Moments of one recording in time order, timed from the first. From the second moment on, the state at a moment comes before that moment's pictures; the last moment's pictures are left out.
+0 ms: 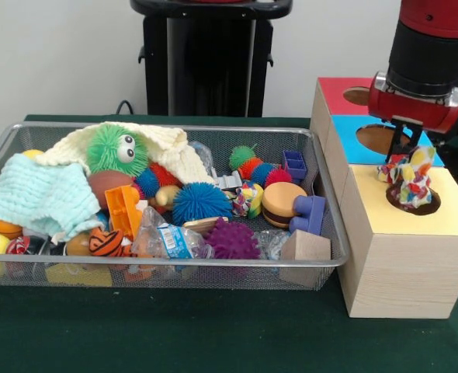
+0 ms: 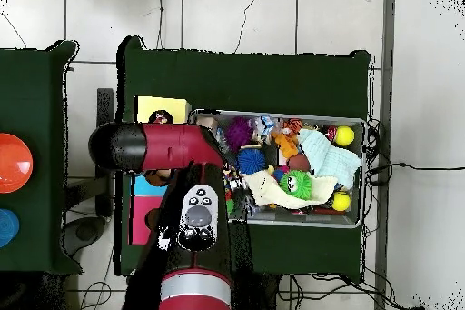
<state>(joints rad) 0.12 -0.54 -0.09 1.44 0.10 0.72 2.19</state>
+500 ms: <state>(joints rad) 0.11 -0.56 -0.03 1.41 -0.06 0.72 2.18</state>
